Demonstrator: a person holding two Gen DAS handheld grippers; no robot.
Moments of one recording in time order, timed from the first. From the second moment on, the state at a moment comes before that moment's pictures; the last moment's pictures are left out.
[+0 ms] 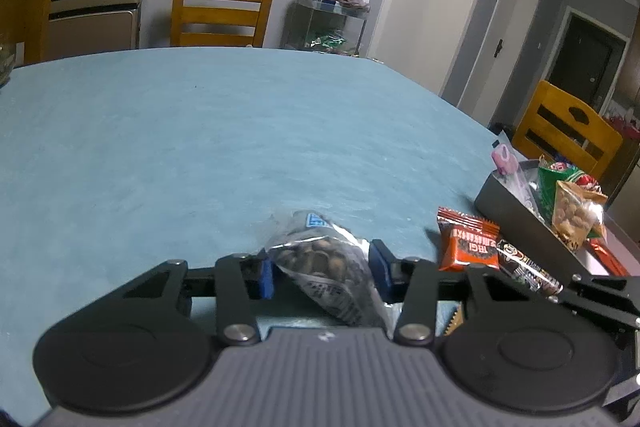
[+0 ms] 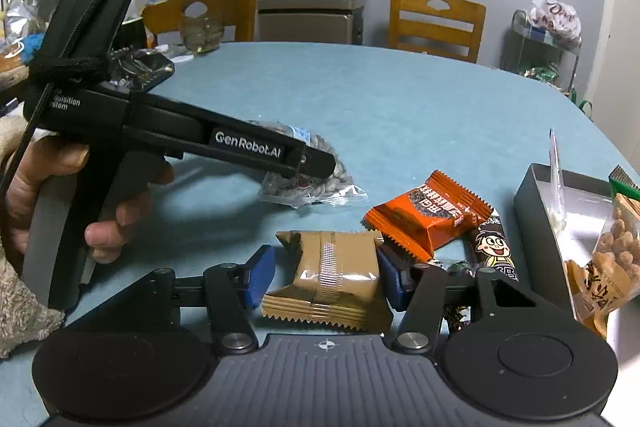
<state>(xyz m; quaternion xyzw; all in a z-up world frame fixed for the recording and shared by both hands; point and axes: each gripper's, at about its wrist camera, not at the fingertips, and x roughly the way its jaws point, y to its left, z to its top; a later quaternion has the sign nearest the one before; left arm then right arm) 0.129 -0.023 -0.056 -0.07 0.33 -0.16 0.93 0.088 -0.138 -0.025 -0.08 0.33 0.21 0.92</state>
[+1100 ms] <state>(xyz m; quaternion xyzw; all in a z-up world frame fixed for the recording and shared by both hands) 0.101 -0.042 -0.046 -0.03 0.29 -0.14 0.95 0.049 -0.174 -0.007 -0.08 0.30 0.20 0.93</state>
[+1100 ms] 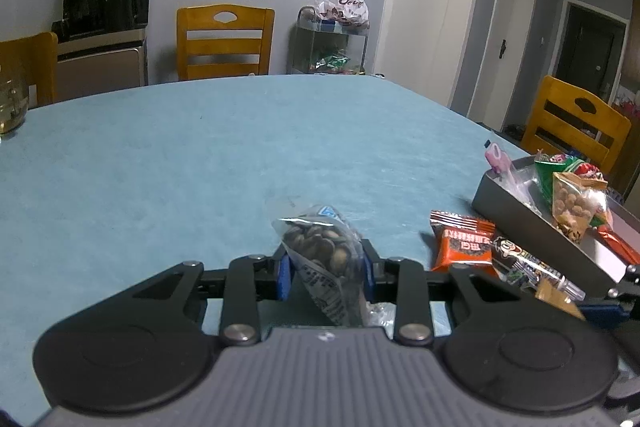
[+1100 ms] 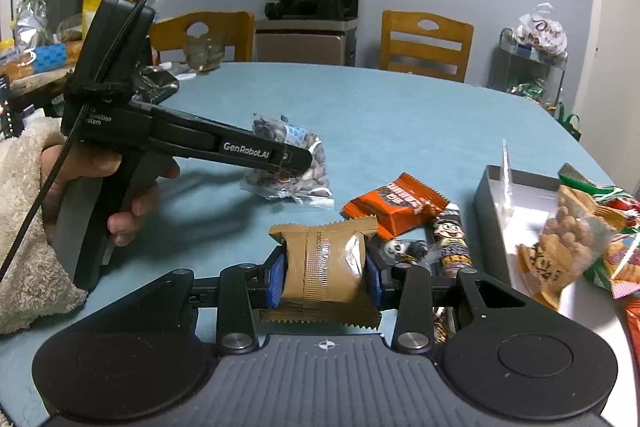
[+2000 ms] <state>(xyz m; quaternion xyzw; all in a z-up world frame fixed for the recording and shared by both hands) 0.021 -0.040 0.043 0.01 0.25 -0.12 0.96 0.035 -0.213 0.032 -0.06 0.25 0.21 0.94</state>
